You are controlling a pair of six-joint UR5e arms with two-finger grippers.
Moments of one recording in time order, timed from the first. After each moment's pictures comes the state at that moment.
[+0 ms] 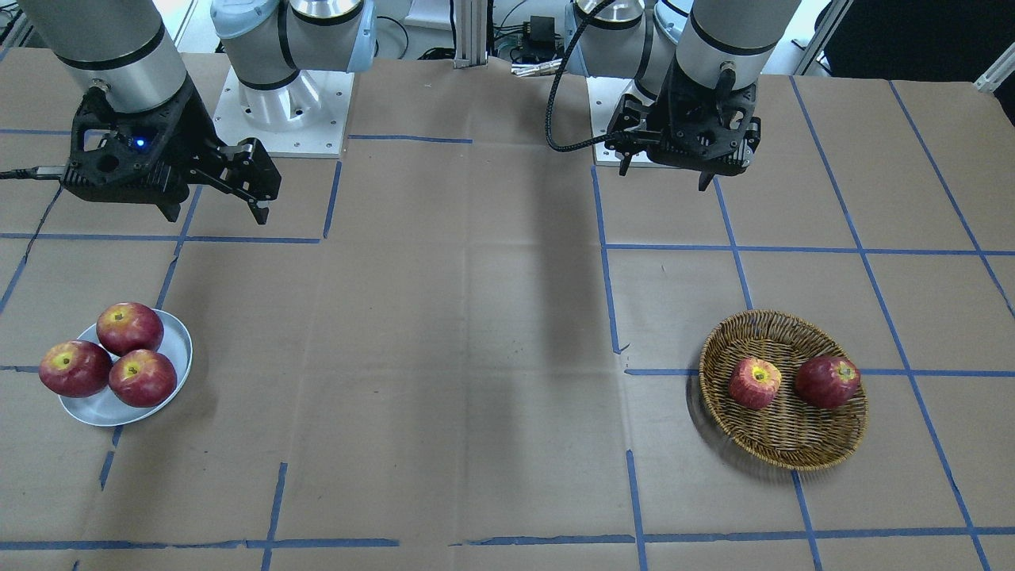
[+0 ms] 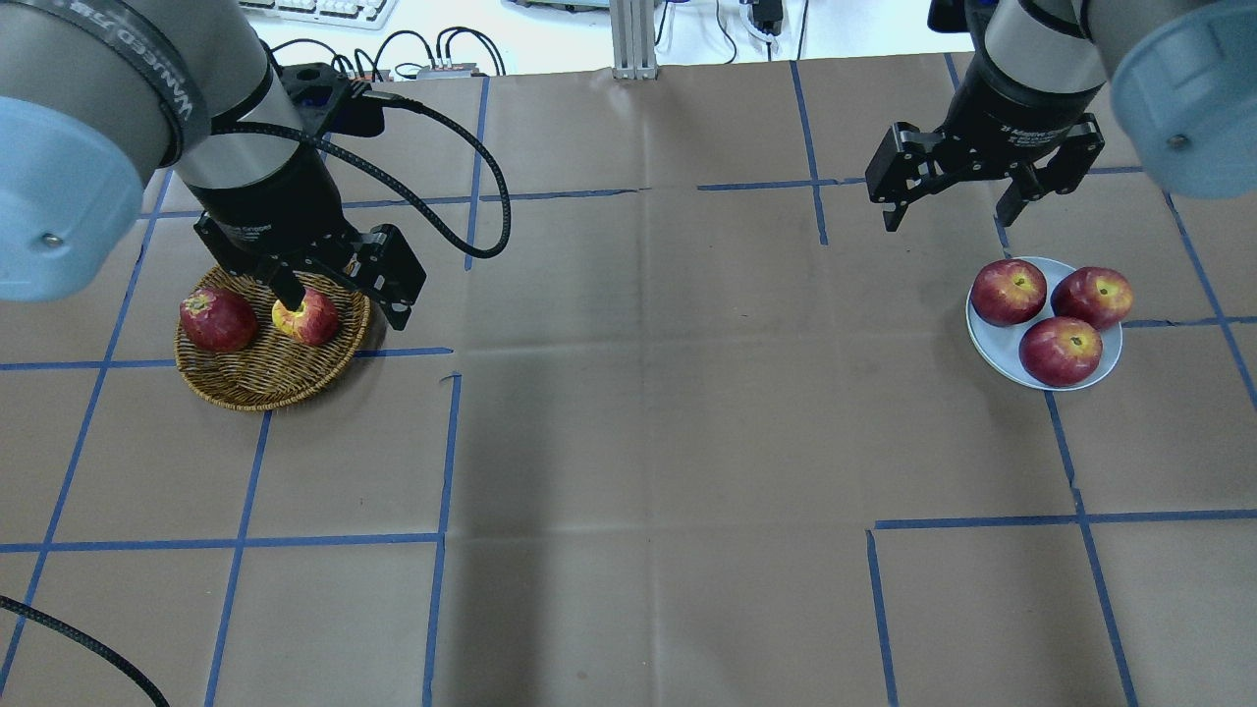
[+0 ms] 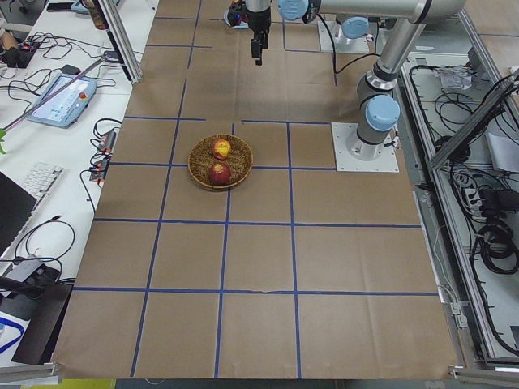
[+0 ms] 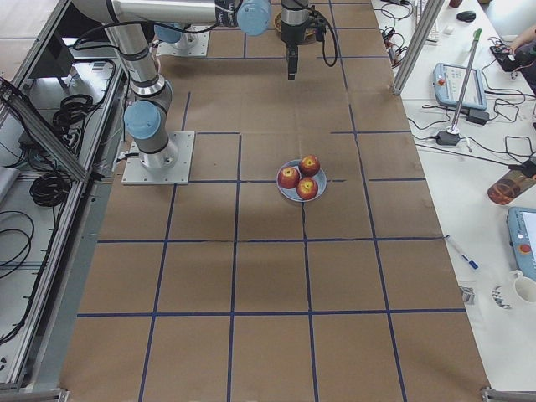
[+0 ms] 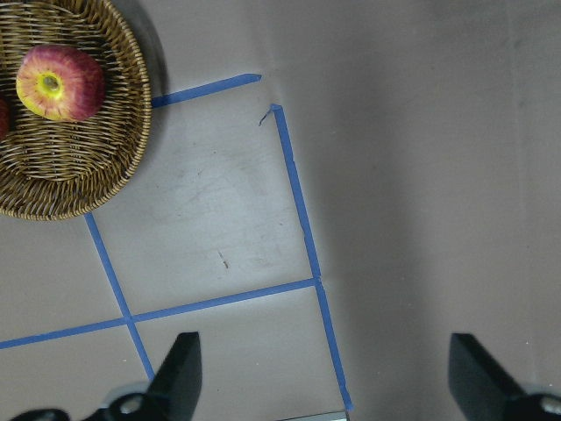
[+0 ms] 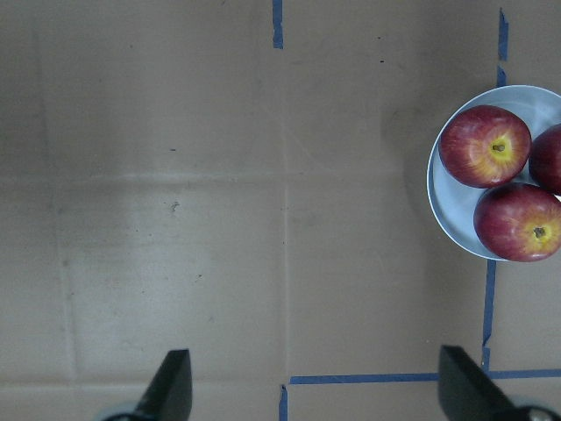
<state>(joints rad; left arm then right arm) -1.62 -1.52 -1.62 -1.68 1.60 0.18 1.54 -1.57 1.60 -1.62 -1.58 -0.02</state>
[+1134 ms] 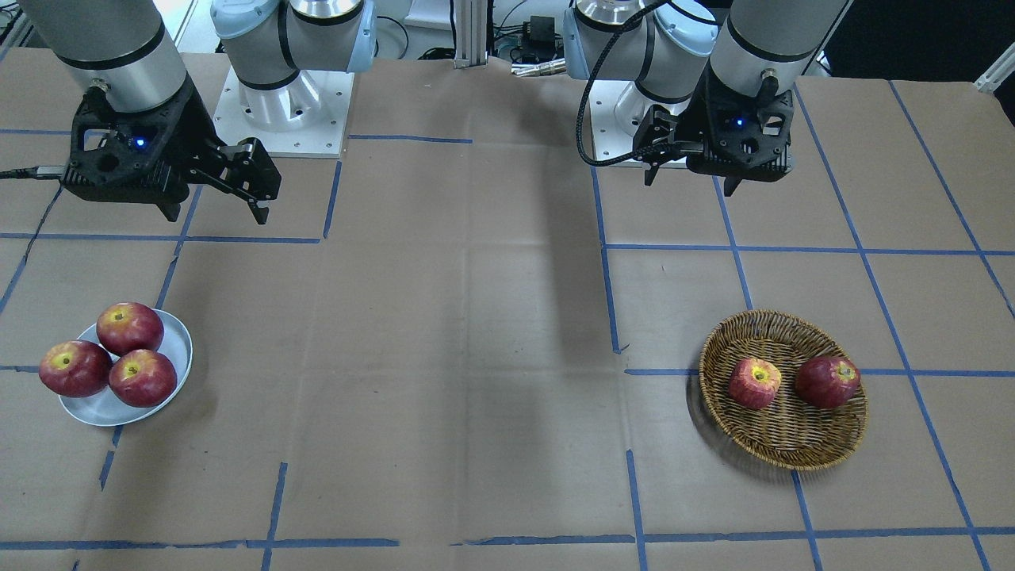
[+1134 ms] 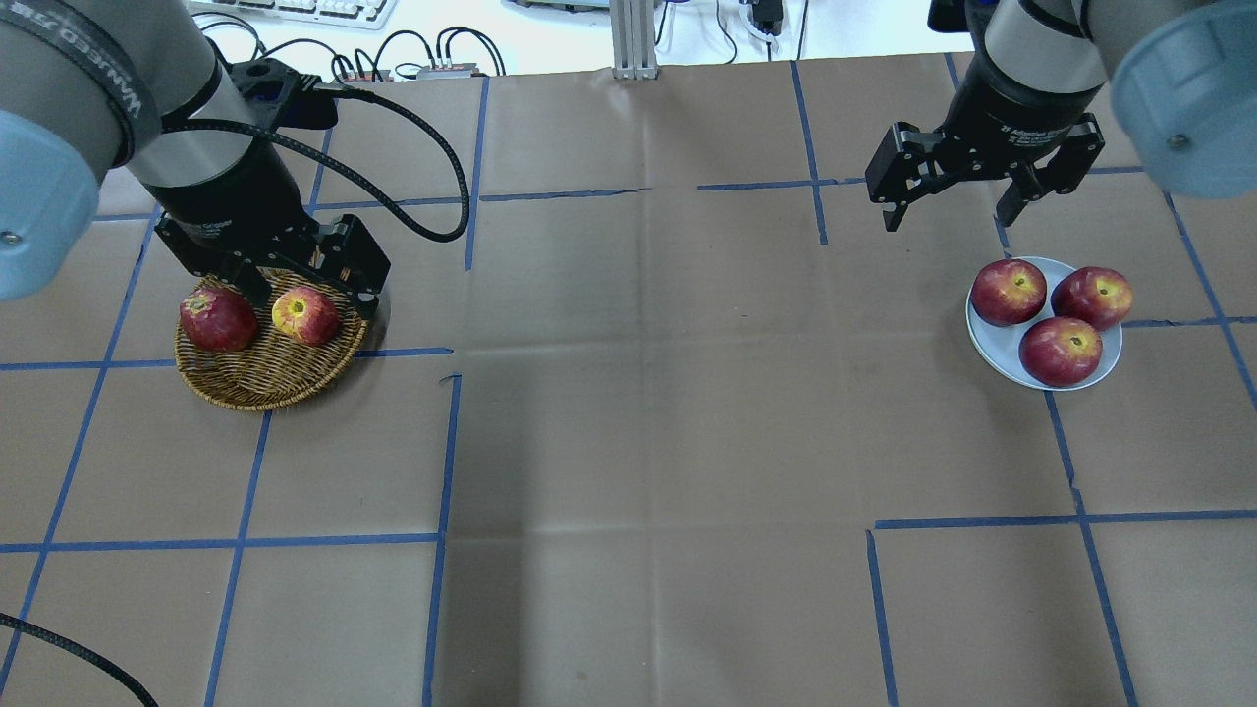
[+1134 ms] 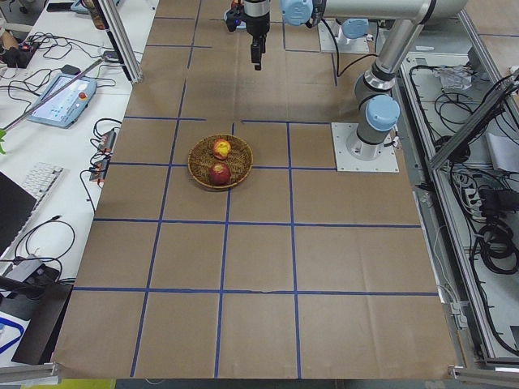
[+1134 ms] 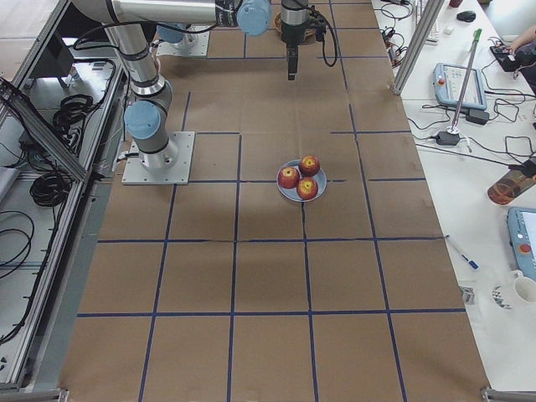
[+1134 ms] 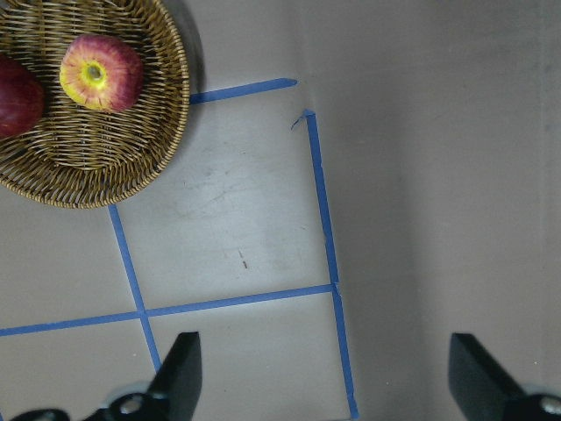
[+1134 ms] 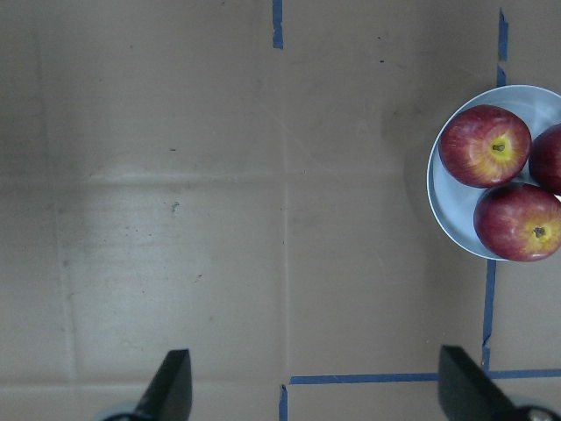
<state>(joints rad) -1.54 -1.51 -1.66 -1.61 1.60 0.20 1.54 -1.57 1.60 -1.62 -1.58 -0.02</state>
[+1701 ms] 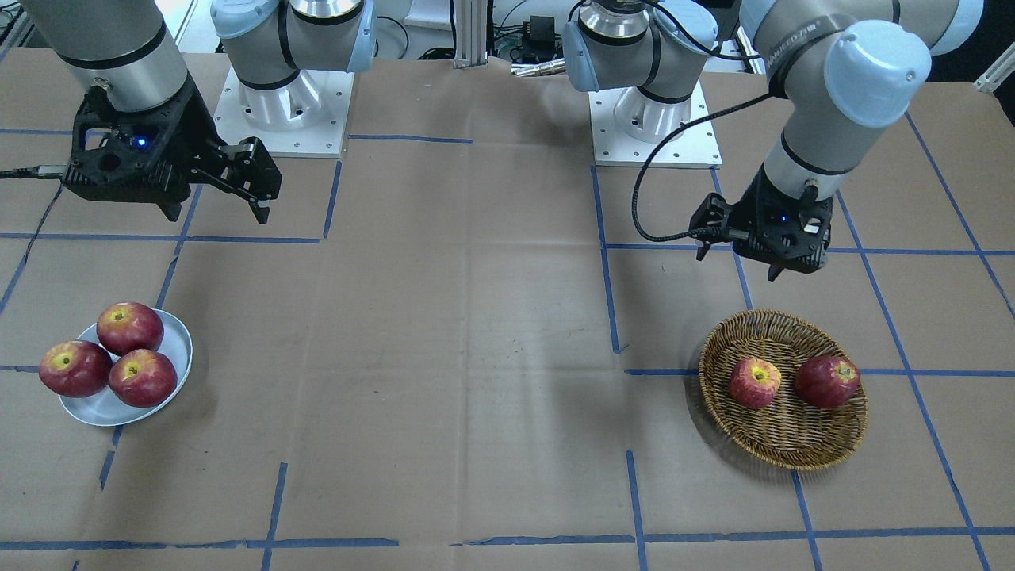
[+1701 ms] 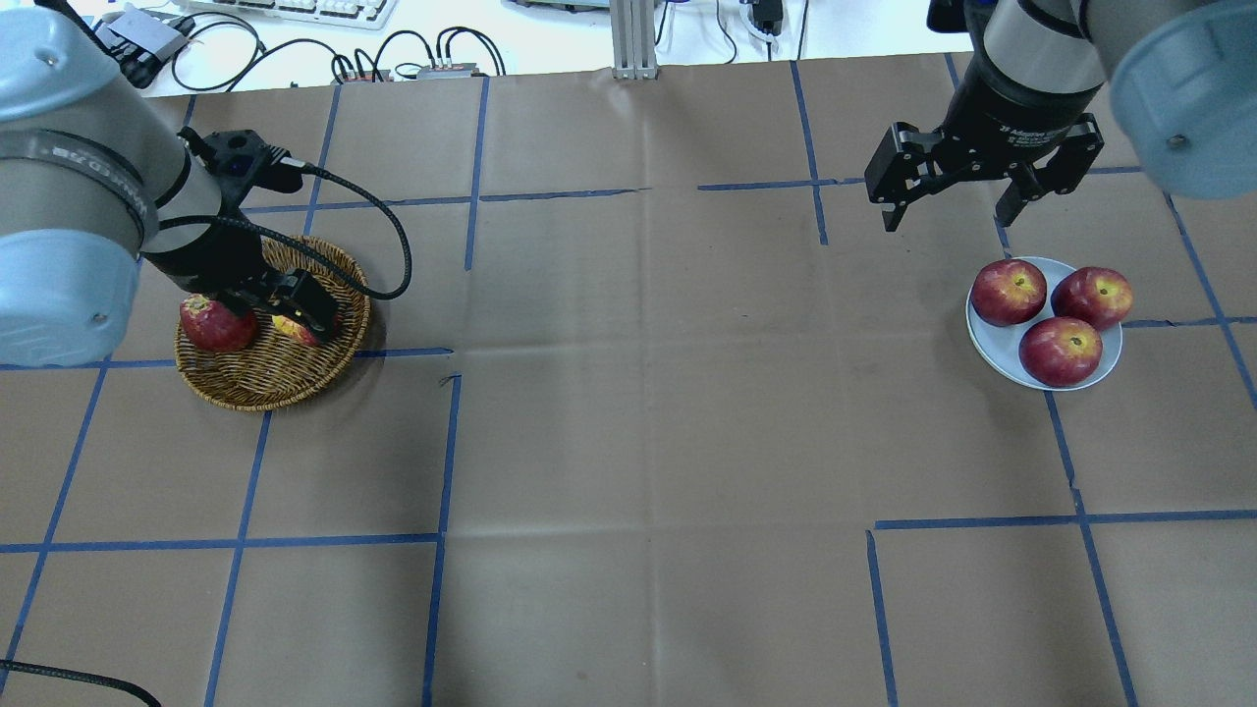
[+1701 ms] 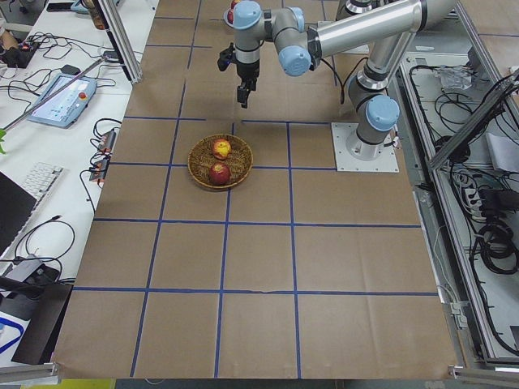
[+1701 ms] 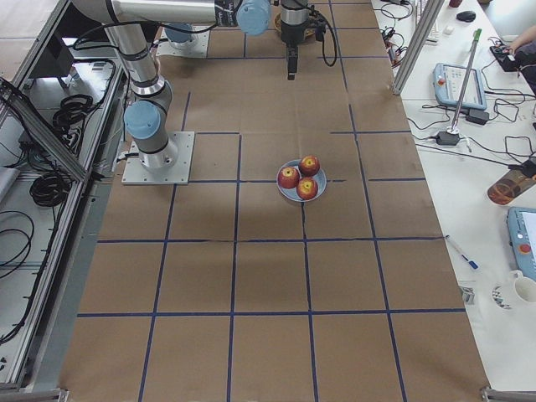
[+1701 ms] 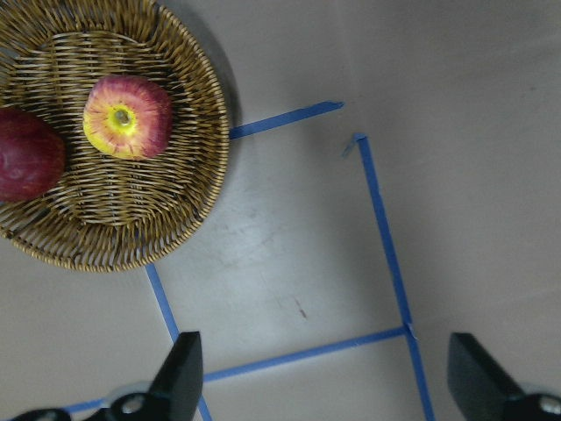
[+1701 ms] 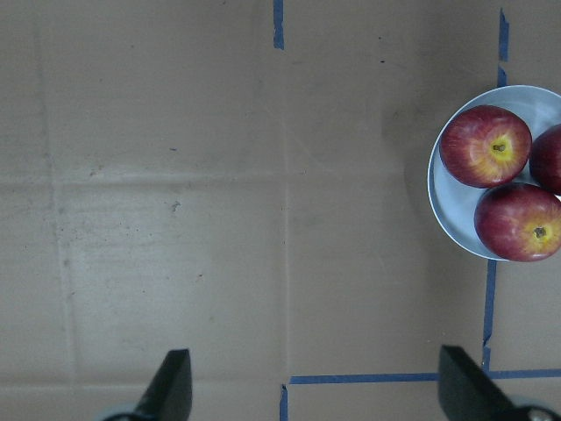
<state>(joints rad) -1.35 -1.60 -1.89 -1.21 1.60 0.60 1.54 -1.57 1.60 -1.62 -1.58 -0.02</state>
